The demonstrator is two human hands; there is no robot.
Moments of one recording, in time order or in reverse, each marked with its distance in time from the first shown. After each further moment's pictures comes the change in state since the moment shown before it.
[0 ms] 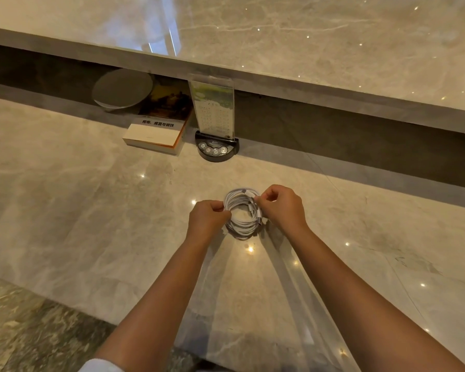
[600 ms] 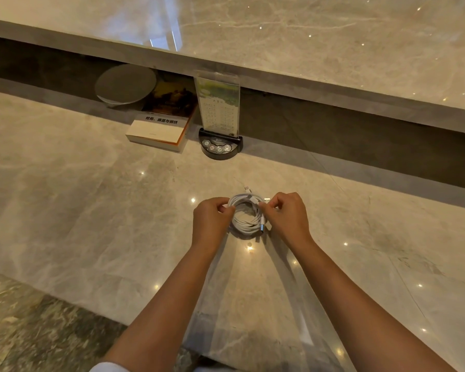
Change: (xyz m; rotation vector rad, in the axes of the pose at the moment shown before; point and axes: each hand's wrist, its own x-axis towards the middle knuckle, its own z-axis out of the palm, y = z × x) left_hand -0.006 -0.006 0.006 0.054 0.145 0.157; right_hand -0.009 0.023 0.011 -0.067 0.087 -0.115
